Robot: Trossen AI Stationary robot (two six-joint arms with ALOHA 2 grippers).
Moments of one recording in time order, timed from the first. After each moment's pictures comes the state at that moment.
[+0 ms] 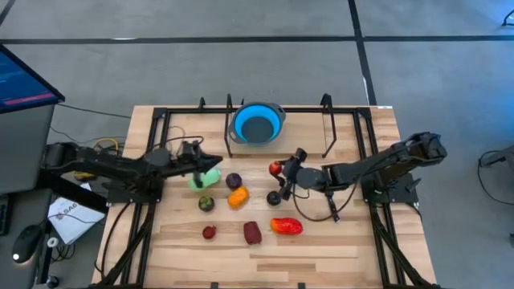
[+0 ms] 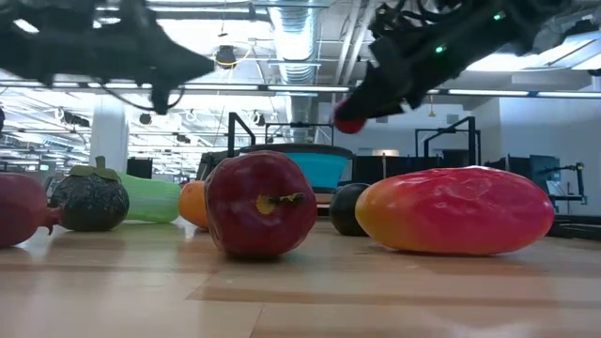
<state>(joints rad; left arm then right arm) 0.03 0.93 0.20 0.77 -0.20 -0.34 0.19 1.52 0.74 0.28 0.63 0.10</state>
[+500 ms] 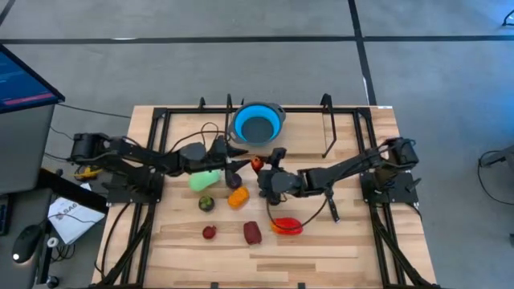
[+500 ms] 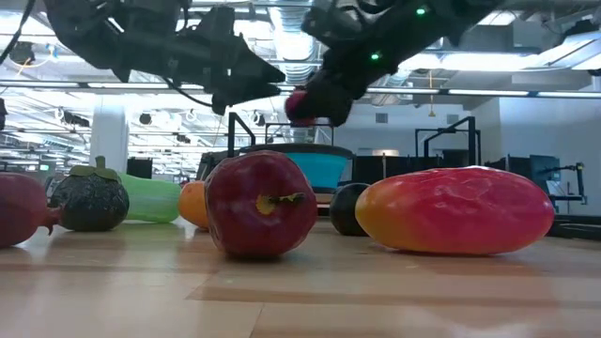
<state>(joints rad) 0.08 1.37 0.50 0.77 -0.18 -0.19 0.18 1.79 1.04 0.27 0.82 -0.41</state>
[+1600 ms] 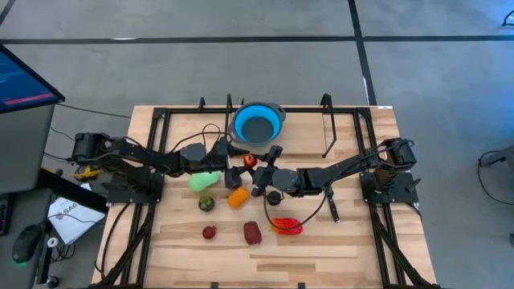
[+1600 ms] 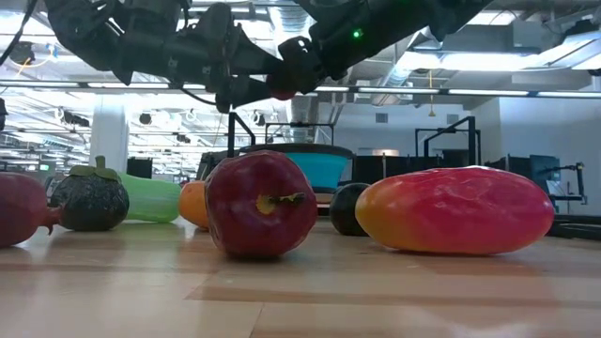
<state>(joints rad) 0.08 1.38 0.49 0.80 -0.12 -0.16 0.19 1.81 1.07 0.45 0.78 -0.38</state>
